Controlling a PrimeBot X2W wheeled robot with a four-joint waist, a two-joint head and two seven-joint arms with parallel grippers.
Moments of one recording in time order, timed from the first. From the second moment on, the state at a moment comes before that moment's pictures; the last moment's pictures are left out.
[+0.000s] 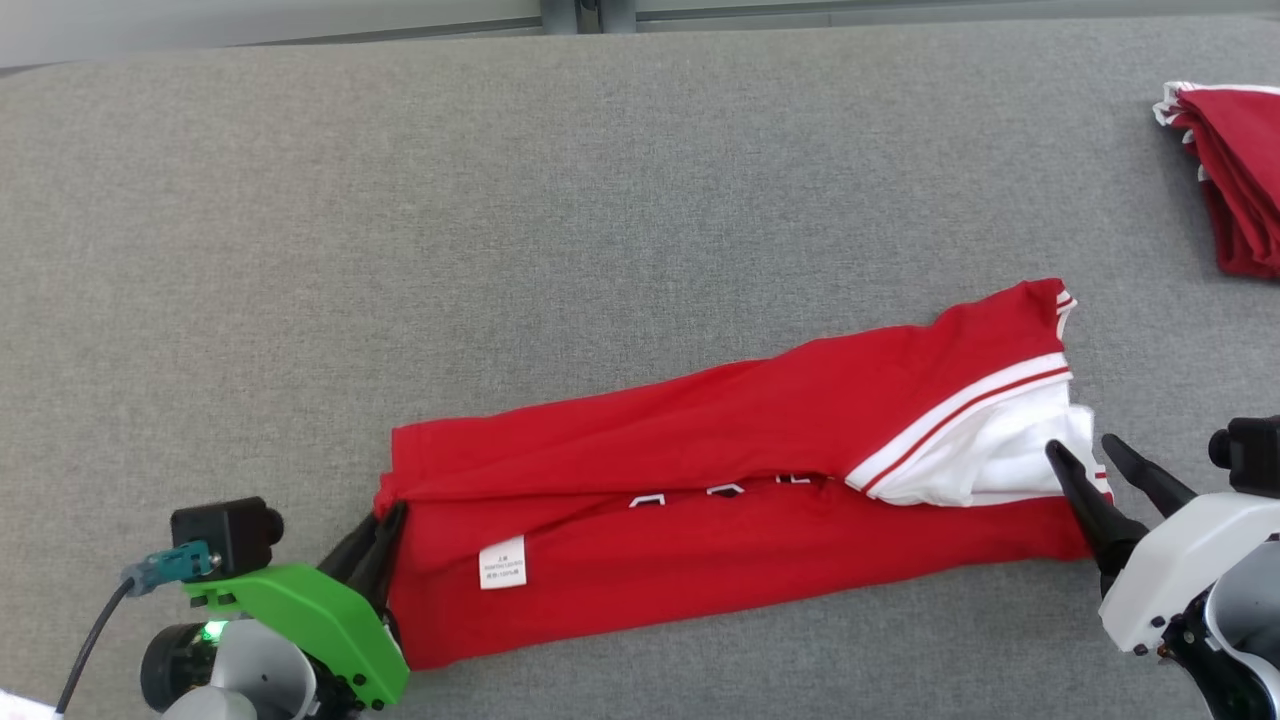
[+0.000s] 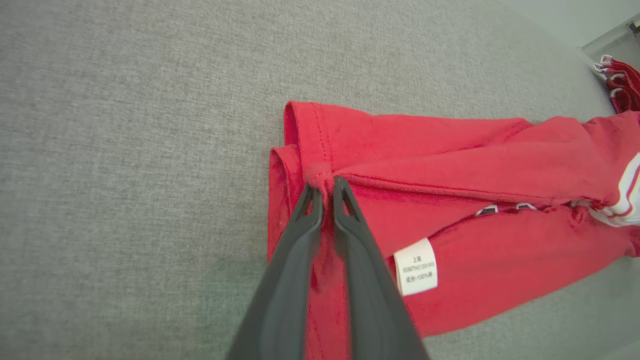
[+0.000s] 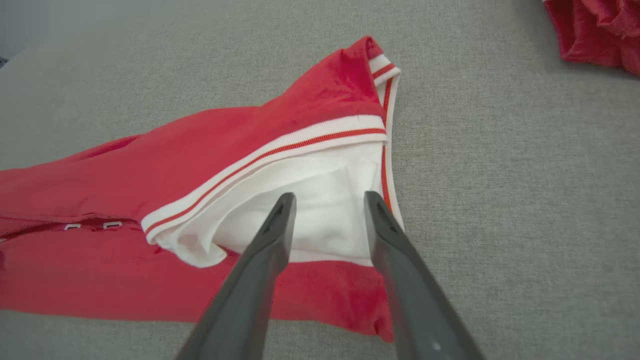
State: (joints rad) left arm -0.11 0.51 -0.52 -0.07 -0.97 0.23 0.17; right arm 0.03 -0.27 -0.08 -0.20 0.46 0.13 0.47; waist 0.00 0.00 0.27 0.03
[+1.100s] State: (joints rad) left arm 0.00 0.13 -0.29 0.07 -0.47 0.12 -0.26; right arm -0.21 -0.33 -0.09 0.23 0.56 0.13 0.66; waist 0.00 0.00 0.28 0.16
